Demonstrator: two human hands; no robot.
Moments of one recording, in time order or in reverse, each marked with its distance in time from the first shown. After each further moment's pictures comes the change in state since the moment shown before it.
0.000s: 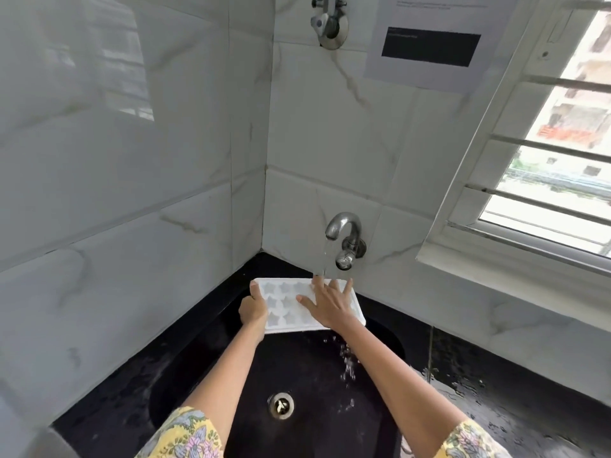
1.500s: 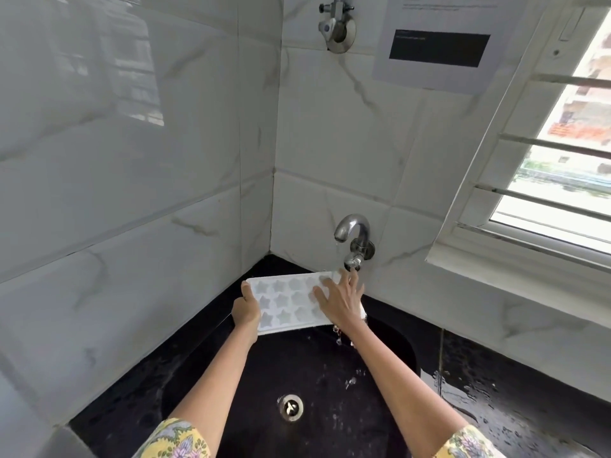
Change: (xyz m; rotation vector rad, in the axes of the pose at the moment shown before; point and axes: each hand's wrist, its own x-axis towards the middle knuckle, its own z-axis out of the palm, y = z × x) left_hand -0.001 0.008 -0.025 -0.042 0.064 0.034; right_hand 0.003 -0.002 -0.003 0.115 0.111 0.160
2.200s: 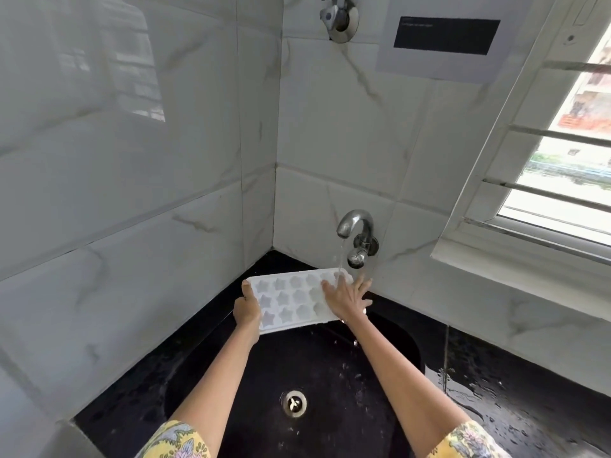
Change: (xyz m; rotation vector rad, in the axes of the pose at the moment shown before) left_hand 0.008 -0.008 -0.001 -0.053 -0.004 -0.051; right_hand 0.008 0.004 0.006 0.246 -0.116 0.250
